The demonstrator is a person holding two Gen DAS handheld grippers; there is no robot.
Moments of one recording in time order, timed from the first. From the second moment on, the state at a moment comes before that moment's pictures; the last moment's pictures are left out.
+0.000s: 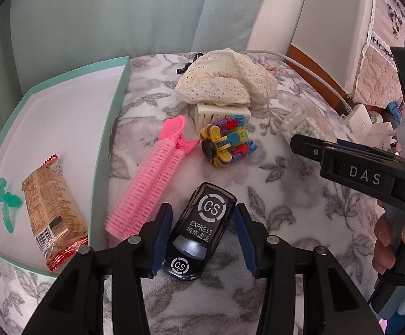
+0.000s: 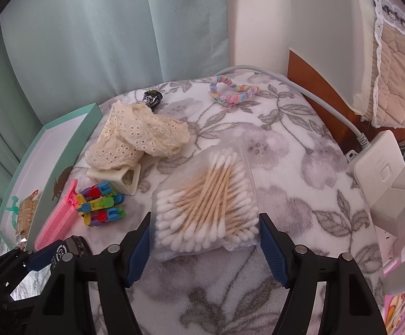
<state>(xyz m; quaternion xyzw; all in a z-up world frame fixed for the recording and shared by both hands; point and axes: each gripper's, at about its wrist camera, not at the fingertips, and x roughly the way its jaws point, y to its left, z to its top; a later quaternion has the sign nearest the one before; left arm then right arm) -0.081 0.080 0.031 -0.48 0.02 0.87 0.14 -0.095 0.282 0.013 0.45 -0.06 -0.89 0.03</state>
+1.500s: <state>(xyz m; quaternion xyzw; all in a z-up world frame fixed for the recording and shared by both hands) -0.066 -0.055 0.089 -0.39 -0.11 0.91 0.08 -0.061 0.195 0.058 0.43 0.00 -0.90 0.07</state>
